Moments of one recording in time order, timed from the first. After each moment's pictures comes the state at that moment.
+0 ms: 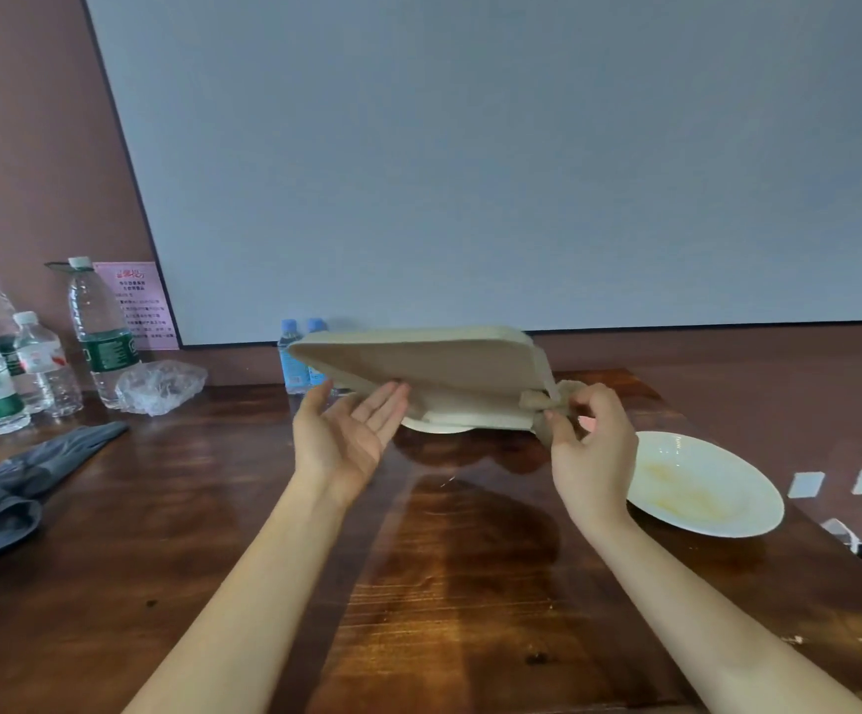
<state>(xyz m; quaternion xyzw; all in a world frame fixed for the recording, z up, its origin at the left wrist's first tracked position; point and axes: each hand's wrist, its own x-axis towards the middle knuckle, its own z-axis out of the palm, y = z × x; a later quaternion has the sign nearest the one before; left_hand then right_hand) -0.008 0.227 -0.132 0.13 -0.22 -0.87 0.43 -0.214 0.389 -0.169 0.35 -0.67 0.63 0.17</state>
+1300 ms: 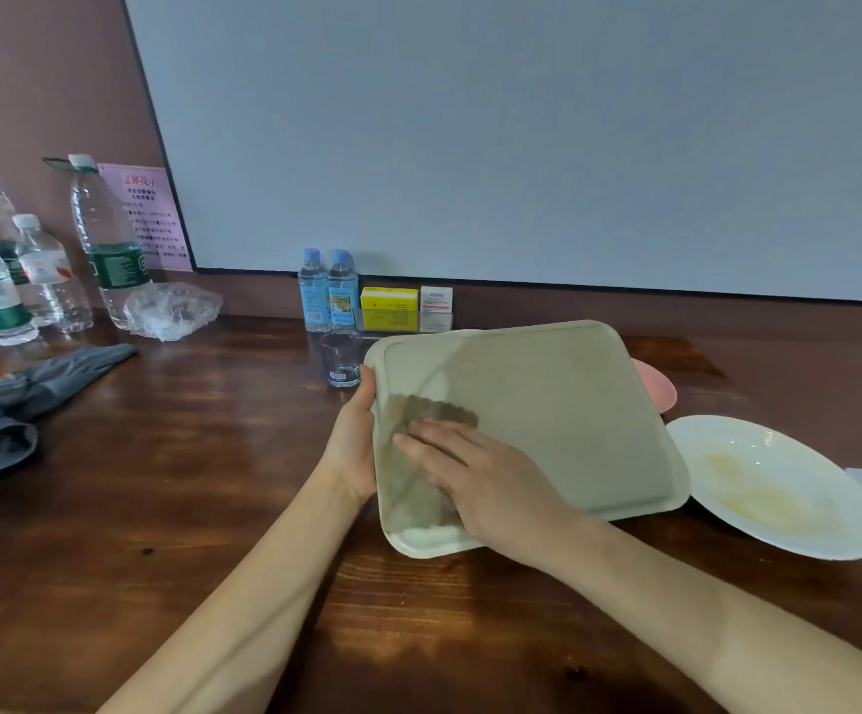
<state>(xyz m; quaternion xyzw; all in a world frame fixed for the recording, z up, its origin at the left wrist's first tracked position) -0.021 0.162 -0.223 0.16 -0.30 -0.91 0.25 -0.151 0.317 -0.220 0.78 -0.55 0.20 0.20</state>
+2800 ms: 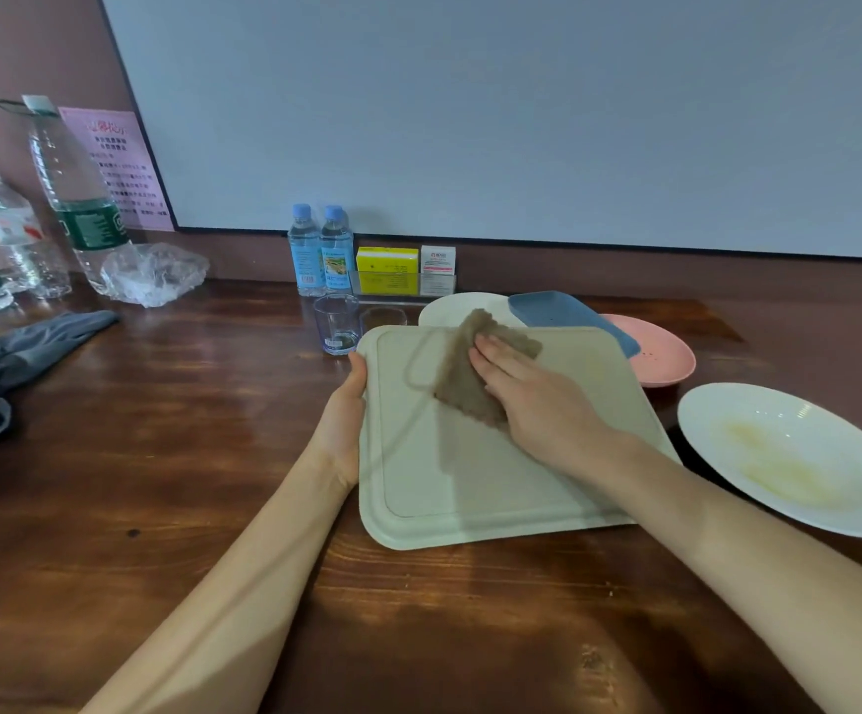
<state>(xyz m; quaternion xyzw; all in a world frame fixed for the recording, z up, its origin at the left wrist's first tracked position) -0.017 0.152 -0.243 0.23 -0.30 -0.88 0.29 -0.224 0.276 -0.213 0.71 -0.68 0.17 0.07</state>
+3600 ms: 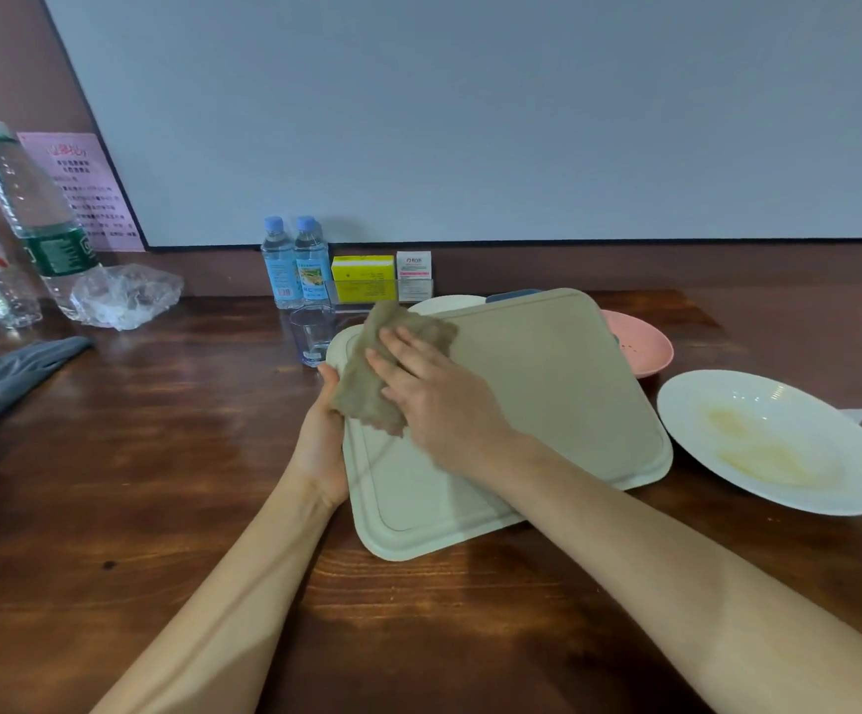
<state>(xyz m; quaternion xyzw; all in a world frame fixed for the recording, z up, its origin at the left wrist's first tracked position) -0.018 0.165 -0.239 0.20 -0.32 -0.88 0.30 -0.157 0.235 -0.218 0.73 -0.63 0.23 0.14</state>
